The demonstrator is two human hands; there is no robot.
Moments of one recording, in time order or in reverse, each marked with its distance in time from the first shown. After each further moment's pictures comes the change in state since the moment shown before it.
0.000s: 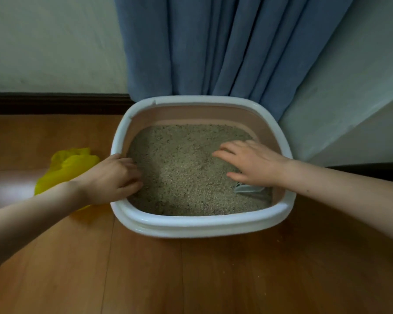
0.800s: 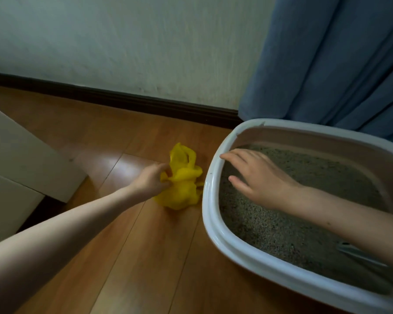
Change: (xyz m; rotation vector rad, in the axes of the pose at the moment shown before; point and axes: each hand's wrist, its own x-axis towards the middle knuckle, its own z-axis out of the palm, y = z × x) left_hand -0.113 -0.046 0.003 -0.396 0.071 -1.111; right_hand 0.142 -0.116 -0.042 0.397 0.315 -0.234
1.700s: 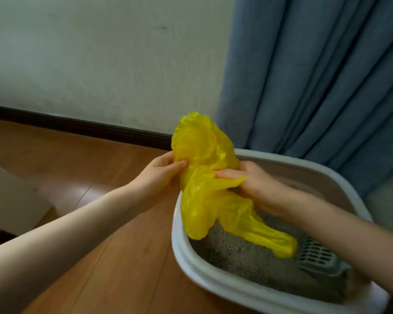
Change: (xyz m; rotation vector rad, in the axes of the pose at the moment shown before) left_hand -0.031 0.158 -0.056 -1.314 -0.169 0.064; right_hand -0.010 -0.006 -0.070 1.419 0.055 0.560
